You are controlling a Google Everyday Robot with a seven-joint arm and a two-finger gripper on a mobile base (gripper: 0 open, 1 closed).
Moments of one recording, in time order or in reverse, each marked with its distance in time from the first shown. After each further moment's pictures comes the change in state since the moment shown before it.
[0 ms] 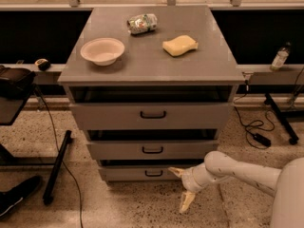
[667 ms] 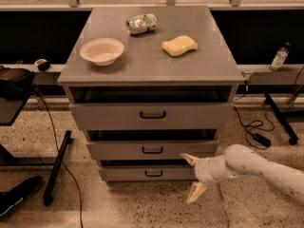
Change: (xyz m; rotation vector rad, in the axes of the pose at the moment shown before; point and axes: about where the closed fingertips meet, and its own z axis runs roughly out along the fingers) arm -0.041 -0.017 -0.114 0.176 0.001 0.064
